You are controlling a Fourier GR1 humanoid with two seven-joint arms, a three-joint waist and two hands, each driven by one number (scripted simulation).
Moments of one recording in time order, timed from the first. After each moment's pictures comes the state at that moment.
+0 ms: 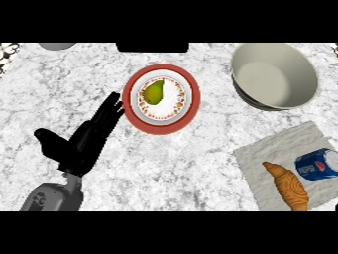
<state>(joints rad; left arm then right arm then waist) -0.16 0.19 -0.25 -1.56 0.32 0.05 0.14 0.00 -0.99 0.21 -1.94 0.15 0.19 0.92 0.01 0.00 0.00</state>
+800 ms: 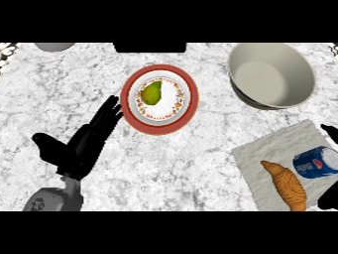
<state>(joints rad) -0.12 0.15 -0.20 -1.58 0.27 0.00 0.15 -0.03 -0.75 0.19 -1.80 0.37 0.35 0.87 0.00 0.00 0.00</state>
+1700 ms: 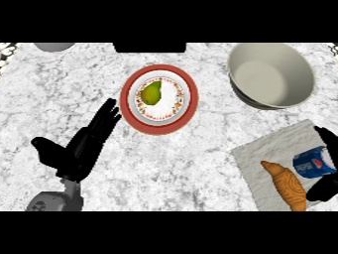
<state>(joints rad) -0.09 0.10 -0.15 -1.56 0.21 -0.06 0.13 -0.02 -0.55 0.09 -1.62 0.64 0.34 0.68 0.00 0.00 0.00</state>
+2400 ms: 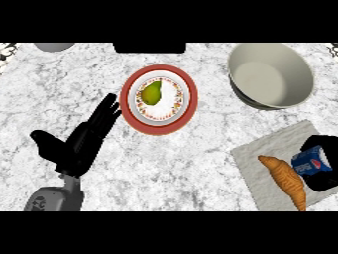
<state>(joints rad) -0.12 0.07 -0.11 -1.57 0.19 -0.09 0.18 -0.03 -0.48 0.03 -1.52 0.78 0.29 0.45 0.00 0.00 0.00</state>
